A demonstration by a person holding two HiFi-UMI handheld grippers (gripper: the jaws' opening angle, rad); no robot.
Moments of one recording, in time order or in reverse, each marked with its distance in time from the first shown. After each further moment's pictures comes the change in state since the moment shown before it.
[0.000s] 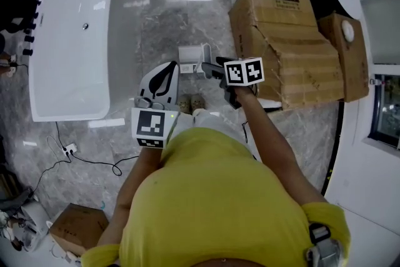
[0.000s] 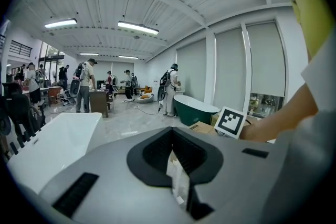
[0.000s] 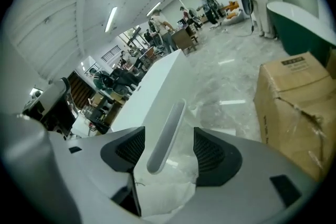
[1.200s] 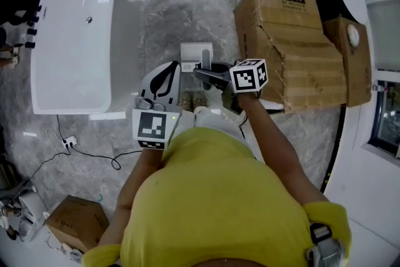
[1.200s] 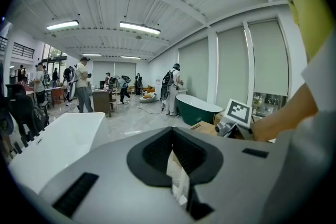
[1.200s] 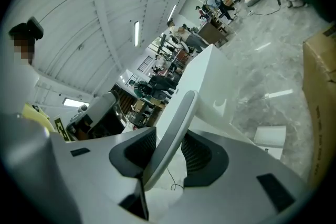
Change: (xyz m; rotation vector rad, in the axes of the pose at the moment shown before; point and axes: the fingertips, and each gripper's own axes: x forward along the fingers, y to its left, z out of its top) left arm 0.002 -0.002 0.001 0.000 0.007 0.033; right arm -0.012 0.080 0.003 0.021 -0.011 0.465
